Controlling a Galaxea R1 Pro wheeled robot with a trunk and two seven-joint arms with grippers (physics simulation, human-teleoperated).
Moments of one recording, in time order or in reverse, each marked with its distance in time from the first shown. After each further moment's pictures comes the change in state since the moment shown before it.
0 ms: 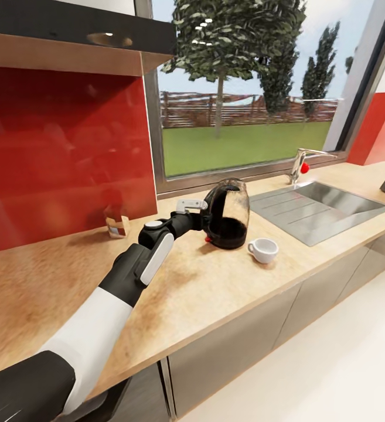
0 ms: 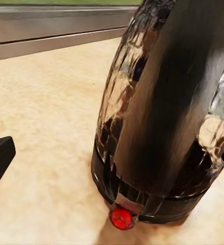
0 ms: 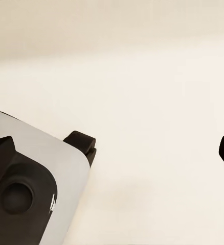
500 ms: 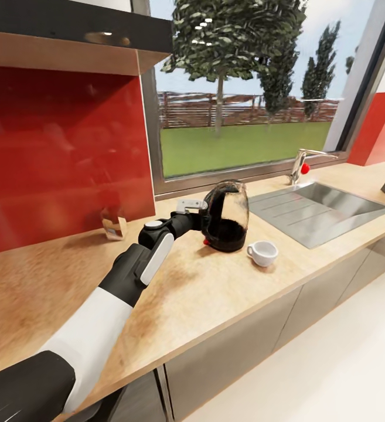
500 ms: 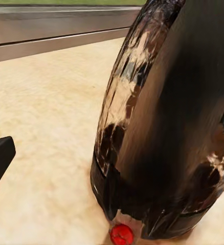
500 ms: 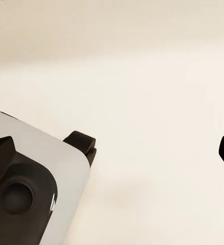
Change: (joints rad) left arm 0.000 0.000 0.000 0.000 0.000 0.001 0.000; right arm 0.000 0.000 0.000 0.000 -0.001 0.000 0.000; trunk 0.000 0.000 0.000
